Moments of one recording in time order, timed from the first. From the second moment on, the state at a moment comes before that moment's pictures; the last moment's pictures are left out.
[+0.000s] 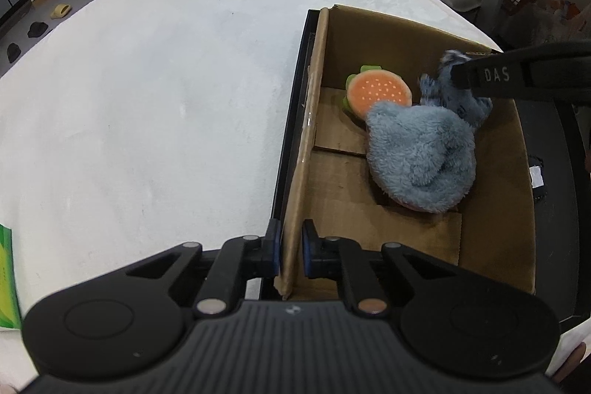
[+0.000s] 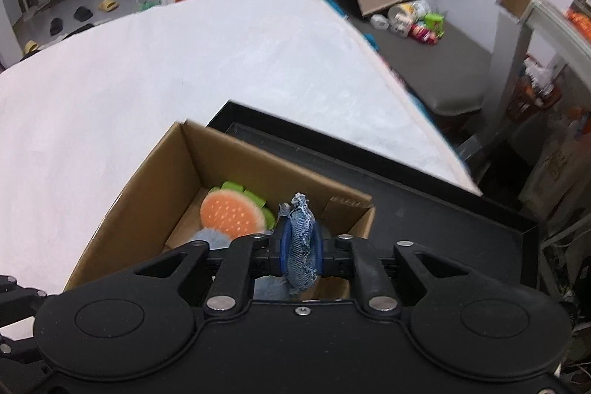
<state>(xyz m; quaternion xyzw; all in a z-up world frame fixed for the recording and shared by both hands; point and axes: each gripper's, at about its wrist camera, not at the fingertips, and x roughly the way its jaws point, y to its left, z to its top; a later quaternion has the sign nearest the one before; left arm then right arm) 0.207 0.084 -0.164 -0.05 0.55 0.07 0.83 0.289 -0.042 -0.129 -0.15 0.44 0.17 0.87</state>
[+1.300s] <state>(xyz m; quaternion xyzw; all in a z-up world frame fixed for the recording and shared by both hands) 0.200 0.062 -0.151 -0.03 0.56 0.11 0.82 0.239 -0.139 -0.118 -0.04 0.44 0.15 0.88</state>
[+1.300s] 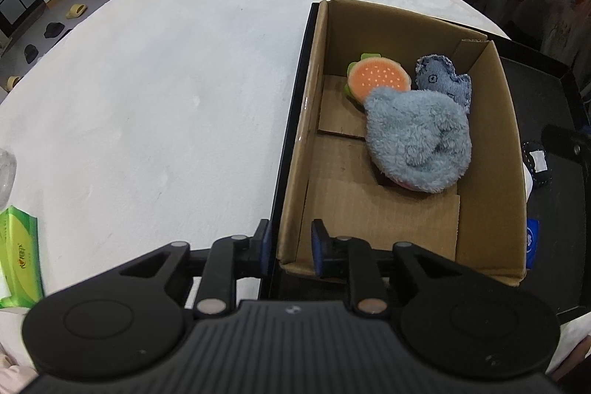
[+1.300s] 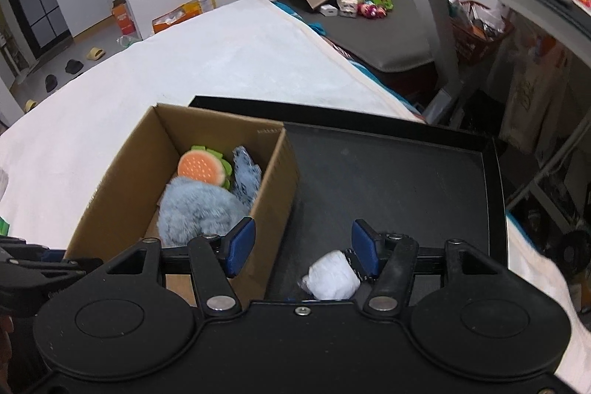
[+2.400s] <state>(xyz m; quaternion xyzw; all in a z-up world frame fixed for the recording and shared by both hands) 0.205 0.043 -0.153 0.02 0.57 0.14 0.81 0.226 -0.183 -0.191 0.05 0.53 0.15 0.83</state>
